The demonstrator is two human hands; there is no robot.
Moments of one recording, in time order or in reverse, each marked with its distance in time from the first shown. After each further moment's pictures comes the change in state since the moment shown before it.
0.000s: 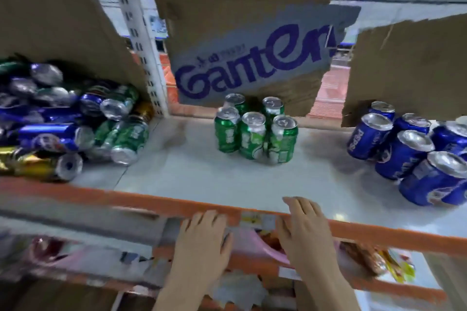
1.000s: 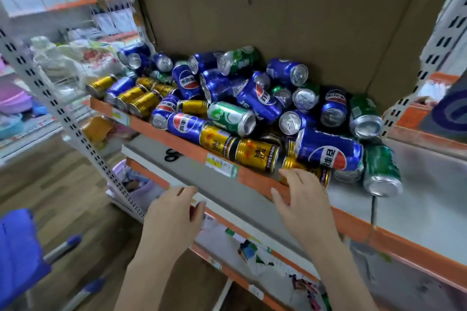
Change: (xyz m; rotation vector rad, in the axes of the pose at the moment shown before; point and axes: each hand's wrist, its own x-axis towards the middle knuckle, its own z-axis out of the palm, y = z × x) left_hand -0.147 -0.472 -0.158 0.033 0.120 -0.564; right_hand 0.060 -0.478 0.167 0.248 -0.182 -0.323
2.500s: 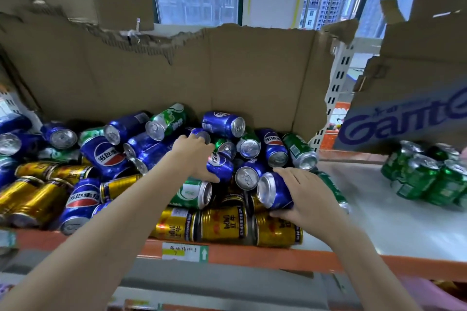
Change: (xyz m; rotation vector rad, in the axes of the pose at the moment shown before) left_hand 0.293 0.092 -0.024 0.582 -0.294 0.715; right_hand 0.086 0.038 -0.048 -0.372 0.056 0.030
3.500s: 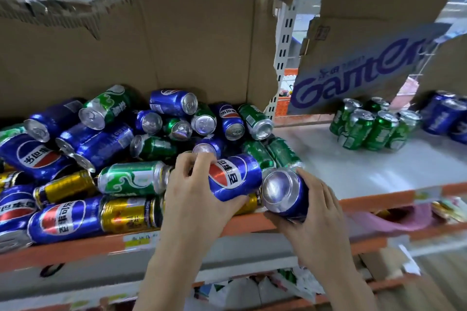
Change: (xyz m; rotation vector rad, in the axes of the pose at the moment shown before) left_hand -0.116 0.122 0.000 -0.971 0.729 -0.038; right_hand -0.105 -0.040 -0.023 0.167 0.434 0.453
